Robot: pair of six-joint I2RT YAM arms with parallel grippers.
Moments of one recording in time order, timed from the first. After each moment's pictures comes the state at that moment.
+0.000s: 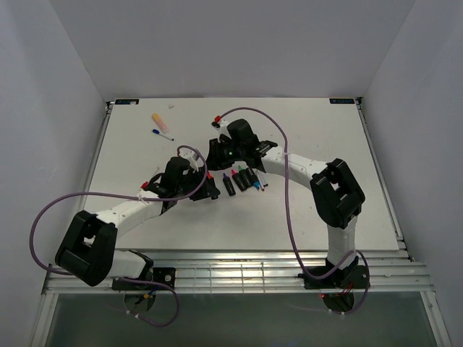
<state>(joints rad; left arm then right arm) -0.49 1.34 0.66 0.03 0.32 -0.69 0.75 1.92 1.44 -0.09 -0.45 0.41</state>
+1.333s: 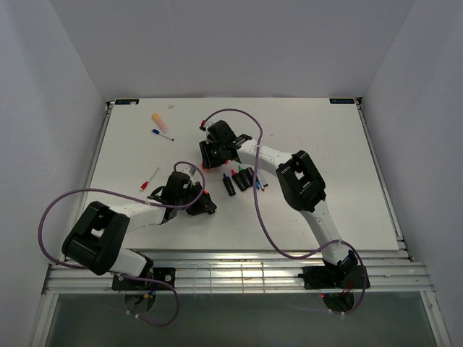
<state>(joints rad) -0.49 1.42 0.47 0.16 0.29 -0.82 0.77 2.35 1.90 -0.36 -0.19 0.28</state>
